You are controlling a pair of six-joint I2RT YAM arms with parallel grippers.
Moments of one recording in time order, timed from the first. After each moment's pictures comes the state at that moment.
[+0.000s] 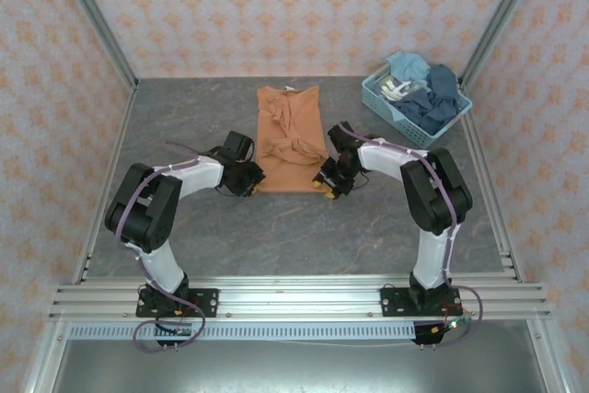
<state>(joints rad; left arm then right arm) -0.33 1.75 0.95 -0.32 0.20 -1.21 0.47 1.92 1.23 -0.64 -0.42 1.10</state>
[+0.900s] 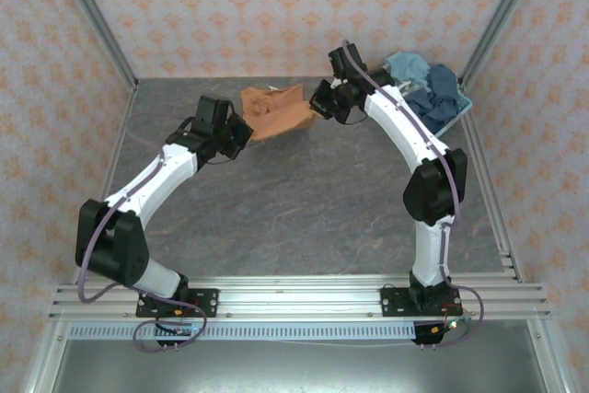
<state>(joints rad) -0.27 1.47 1.12 -0.41 0.16 -1.22 0.44 2.00 1.97 -0.95 -0.30 0.87</state>
